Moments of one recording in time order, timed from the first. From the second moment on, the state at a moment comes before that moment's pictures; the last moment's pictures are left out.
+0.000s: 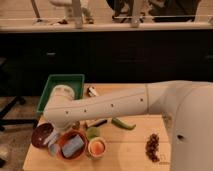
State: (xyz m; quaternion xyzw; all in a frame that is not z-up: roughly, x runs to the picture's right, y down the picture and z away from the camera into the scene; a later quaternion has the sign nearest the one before) arm -0.221 0.185 0.675 -0.23 -0.21 -0.31 0.90
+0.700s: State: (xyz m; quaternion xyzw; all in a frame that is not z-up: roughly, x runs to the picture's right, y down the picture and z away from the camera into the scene) arm -0.272 0.157 0.679 -0.21 -0.27 -0.31 0.89
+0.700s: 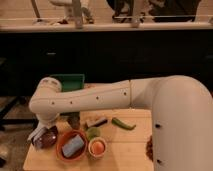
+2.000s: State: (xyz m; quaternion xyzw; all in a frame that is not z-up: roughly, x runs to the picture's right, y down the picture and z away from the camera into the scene) arm -0.264 0.187 0.735 -0.26 -0.36 -0.22 0.87
